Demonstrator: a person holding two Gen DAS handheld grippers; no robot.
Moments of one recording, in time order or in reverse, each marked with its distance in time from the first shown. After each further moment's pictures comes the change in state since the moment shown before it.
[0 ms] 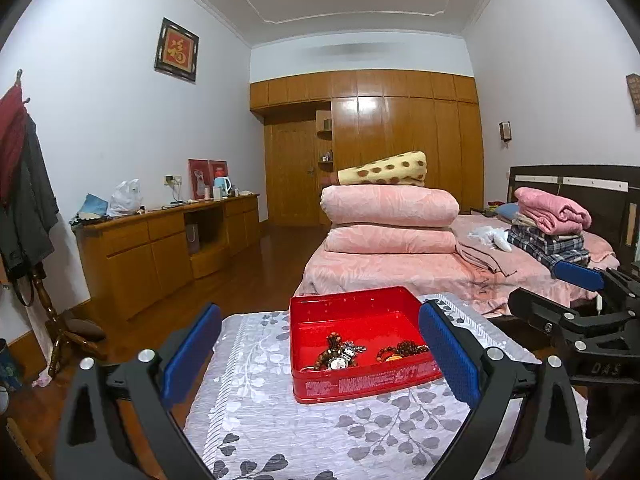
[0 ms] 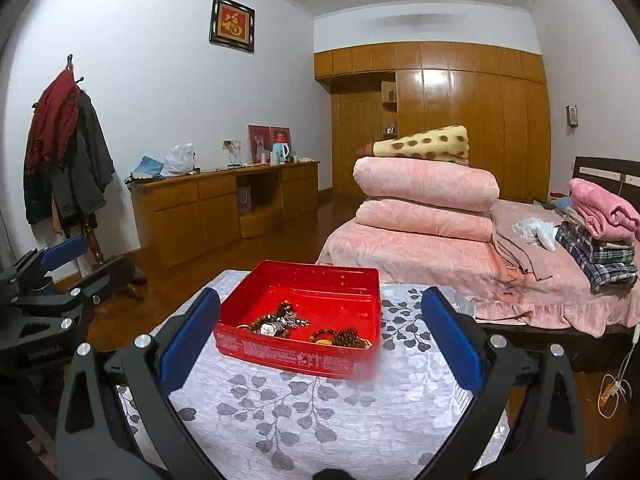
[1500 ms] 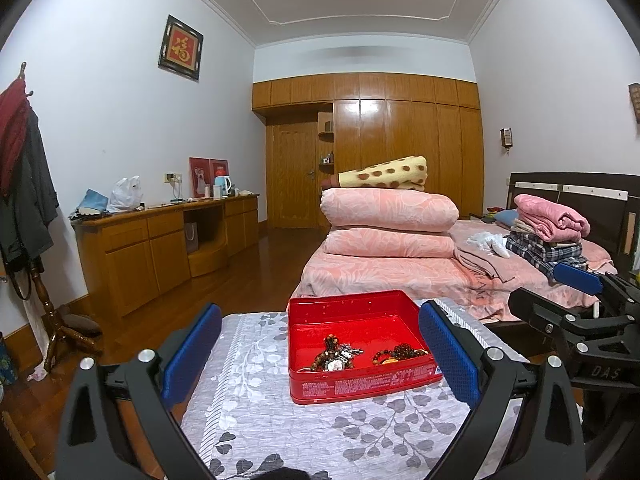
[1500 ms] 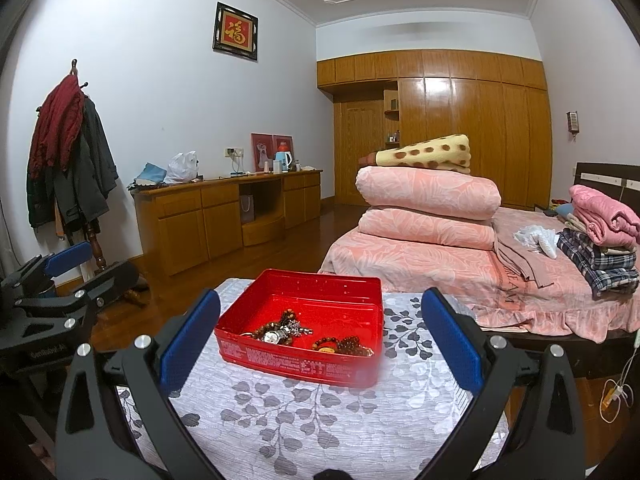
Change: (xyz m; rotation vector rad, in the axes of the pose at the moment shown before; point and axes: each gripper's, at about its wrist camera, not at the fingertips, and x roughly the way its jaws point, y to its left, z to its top) left arm -0.007 -0.002 0.004 -0.013 -0.004 0.001; right arm -0.004 0.001 0.000 -0.005 -0.022 0.002
